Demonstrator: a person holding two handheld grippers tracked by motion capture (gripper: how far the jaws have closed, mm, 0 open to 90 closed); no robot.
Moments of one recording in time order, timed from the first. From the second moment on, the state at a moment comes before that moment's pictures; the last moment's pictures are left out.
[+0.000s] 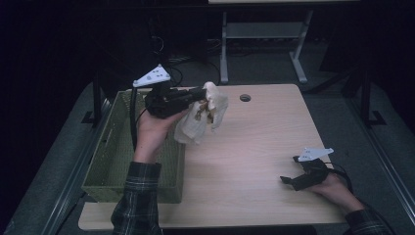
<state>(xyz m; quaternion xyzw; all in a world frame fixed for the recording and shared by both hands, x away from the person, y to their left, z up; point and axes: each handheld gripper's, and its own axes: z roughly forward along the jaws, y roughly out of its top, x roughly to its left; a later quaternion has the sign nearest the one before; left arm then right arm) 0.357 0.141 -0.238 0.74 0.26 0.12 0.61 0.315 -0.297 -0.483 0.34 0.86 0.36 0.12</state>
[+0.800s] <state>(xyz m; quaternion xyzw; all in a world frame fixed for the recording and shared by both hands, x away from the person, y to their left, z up) 0.361 0.042 -0.271 0.76 0.22 0.07 0.61 0.315 -0.296 -0.483 0.34 0.86 0.36 0.12</state>
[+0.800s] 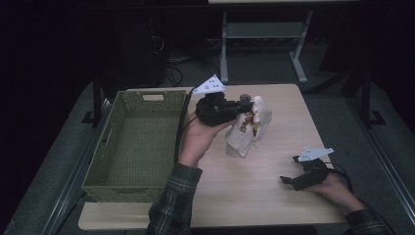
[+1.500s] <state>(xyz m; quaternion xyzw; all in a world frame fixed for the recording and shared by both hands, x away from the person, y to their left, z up) 0.363 -0.014 -0.358 0.79 0.22 0.00 0.57 0.314 -0.296 -0.483 0.34 0.86 0.36 0.12</state>
